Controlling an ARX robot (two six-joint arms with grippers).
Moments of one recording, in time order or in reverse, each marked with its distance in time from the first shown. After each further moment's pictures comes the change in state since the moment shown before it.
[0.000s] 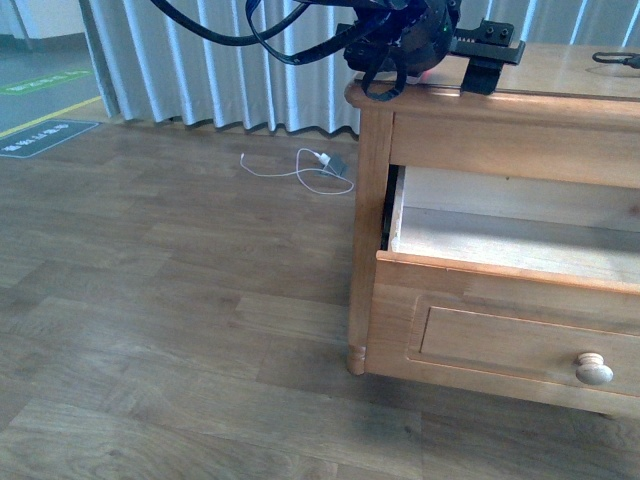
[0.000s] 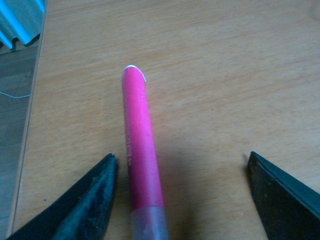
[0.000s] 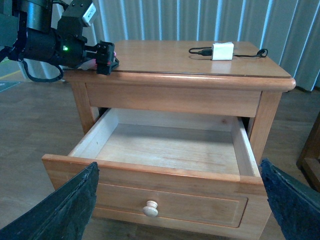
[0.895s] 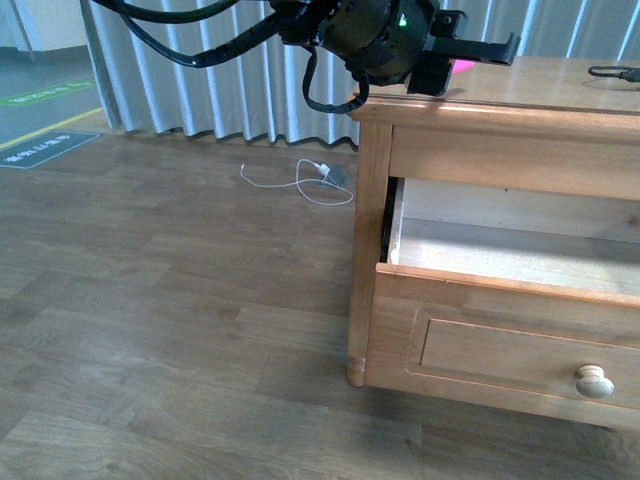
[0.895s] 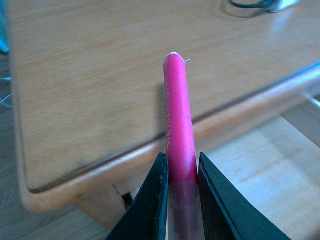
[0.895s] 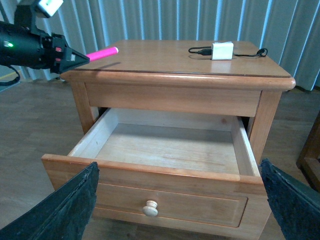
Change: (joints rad) left arm 0.011 -0.434 -0.714 0.330 0.247 0.043; right arm 0.000 0.000 0.000 0.000 0.000 0.000
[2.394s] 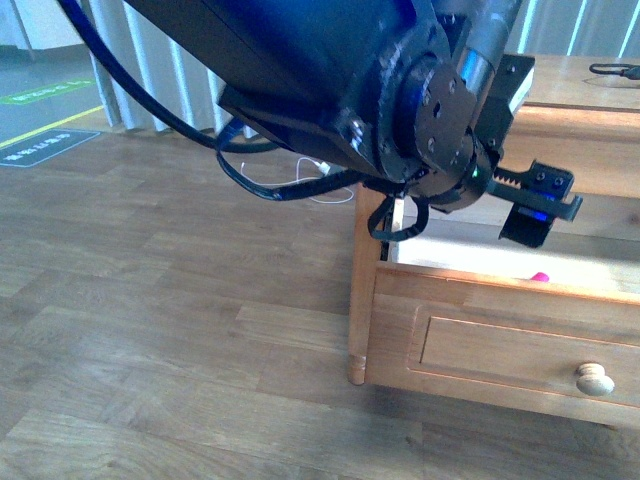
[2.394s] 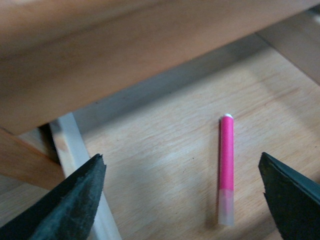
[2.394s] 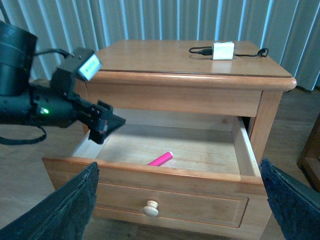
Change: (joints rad) left arm -0.119 0.070 -0.129 0.050 -0.122 -0.018; right arm 0.000 0.000 0.000 0.000 0.000 0.000
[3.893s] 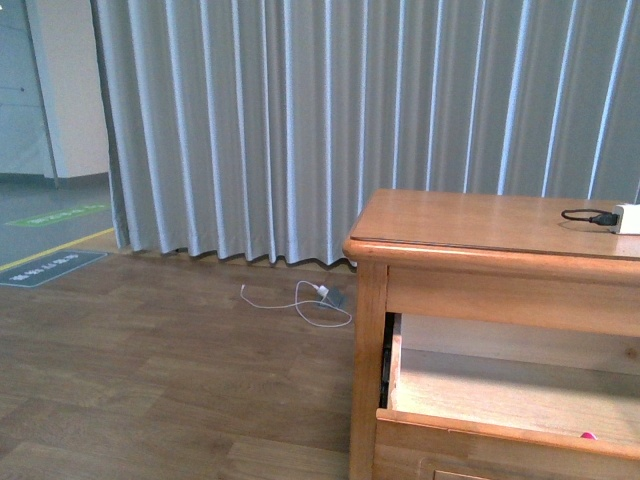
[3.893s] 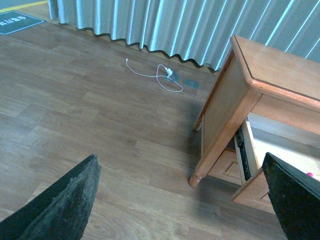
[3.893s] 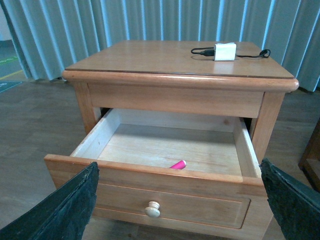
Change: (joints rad) left arm 0.393 -1.915 -1.219 -0.390 -0.223 -0.339; right arm 0.000 0.000 0.000 0.000 -0.001 0.000
